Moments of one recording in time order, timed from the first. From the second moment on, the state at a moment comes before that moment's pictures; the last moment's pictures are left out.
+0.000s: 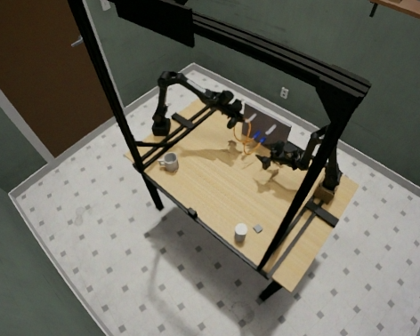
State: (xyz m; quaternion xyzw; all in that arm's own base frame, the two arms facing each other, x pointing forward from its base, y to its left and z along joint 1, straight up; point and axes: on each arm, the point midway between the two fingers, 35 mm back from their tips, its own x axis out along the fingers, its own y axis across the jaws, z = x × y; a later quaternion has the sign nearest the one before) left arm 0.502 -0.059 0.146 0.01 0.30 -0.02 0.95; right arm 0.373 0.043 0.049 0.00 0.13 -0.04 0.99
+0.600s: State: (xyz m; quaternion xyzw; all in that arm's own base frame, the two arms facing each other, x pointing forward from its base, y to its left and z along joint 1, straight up) left arm 0.502 -0.059 0.146 0.01 0.30 -0.02 0.95; right arm 0.378 0.044 0.050 0.00 0.13 -0.04 0.99
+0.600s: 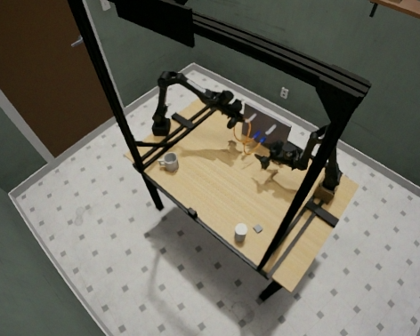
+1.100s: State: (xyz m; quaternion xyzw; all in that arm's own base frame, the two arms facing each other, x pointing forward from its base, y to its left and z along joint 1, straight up) left arm 0.502 -0.059 0.146 0.01 0.30 -0.02 0.95; right arm 0.387 0.046 0.049 0.00 0.13 -0.04 0.99
